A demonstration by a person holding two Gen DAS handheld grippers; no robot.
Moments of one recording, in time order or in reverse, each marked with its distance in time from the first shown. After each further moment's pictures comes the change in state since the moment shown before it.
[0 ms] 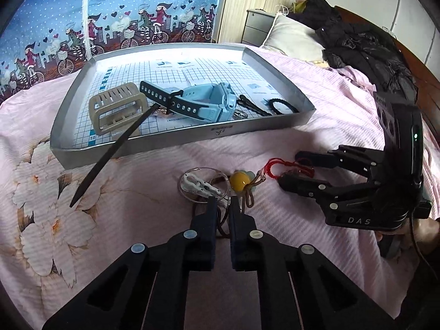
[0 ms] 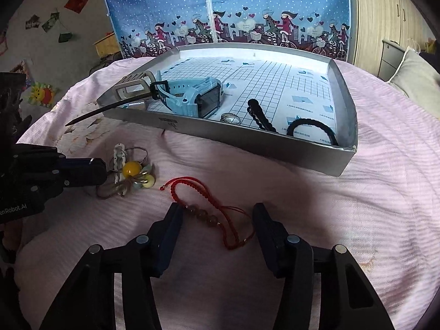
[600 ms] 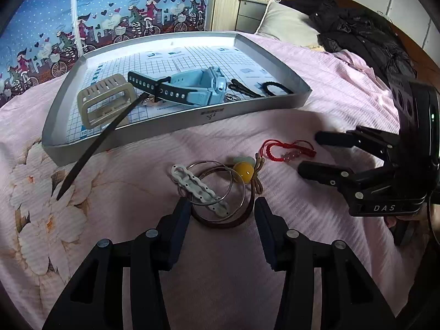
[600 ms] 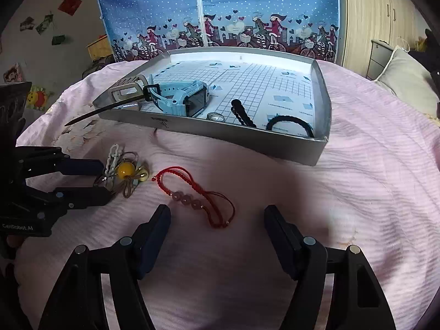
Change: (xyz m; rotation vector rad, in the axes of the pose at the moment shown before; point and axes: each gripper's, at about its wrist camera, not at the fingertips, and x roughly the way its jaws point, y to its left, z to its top) left arm 0.010 -0.009 -0.008 0.069 0.060 0.009; right arm -0.017 -0.003 -0.008 0.010 -0.014 -0.044
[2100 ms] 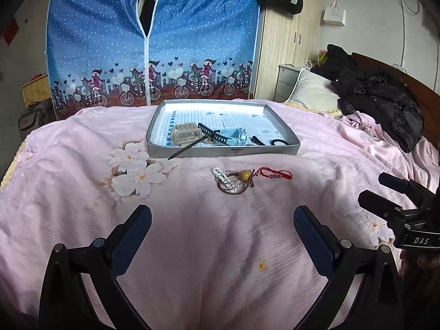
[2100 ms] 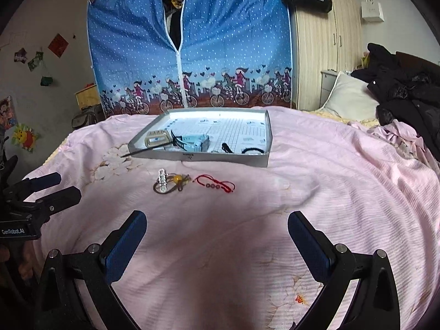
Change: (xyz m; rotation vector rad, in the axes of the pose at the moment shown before) left arm -0.156 -0.060 -0.078 -0.176 -0.326 0.216; right arm -0.156 0.065 -0.067 0.123 -0.247 -0.163
